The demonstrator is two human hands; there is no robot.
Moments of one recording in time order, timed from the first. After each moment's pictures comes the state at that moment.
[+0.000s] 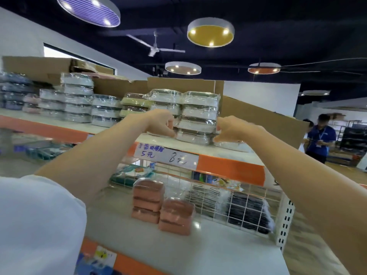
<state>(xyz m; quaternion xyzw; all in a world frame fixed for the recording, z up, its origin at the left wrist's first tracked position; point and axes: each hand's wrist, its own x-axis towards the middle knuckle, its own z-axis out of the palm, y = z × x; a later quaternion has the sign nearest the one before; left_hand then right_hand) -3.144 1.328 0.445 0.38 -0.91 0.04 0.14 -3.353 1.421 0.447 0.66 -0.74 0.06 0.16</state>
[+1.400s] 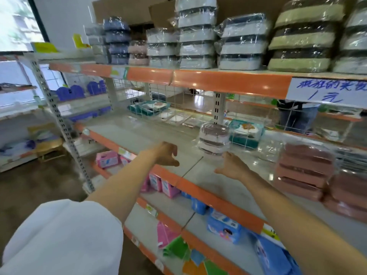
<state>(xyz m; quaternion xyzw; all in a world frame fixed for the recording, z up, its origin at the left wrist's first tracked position) -2.744 1.102 0.190 0.58 -0.81 -0.07 -0.03 -2.980 1.141 0.145 0.68 -0.70 0.14 -0.19</state>
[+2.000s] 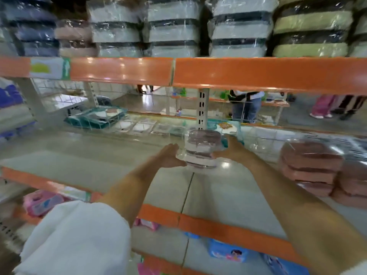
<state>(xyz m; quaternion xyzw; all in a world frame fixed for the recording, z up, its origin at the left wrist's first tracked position) -2.785 0.915 0.132 0.45 -0.87 -0.17 0.07 -2.994 1.010 0.143 0.53 -0.77 0.28 -0.20</state>
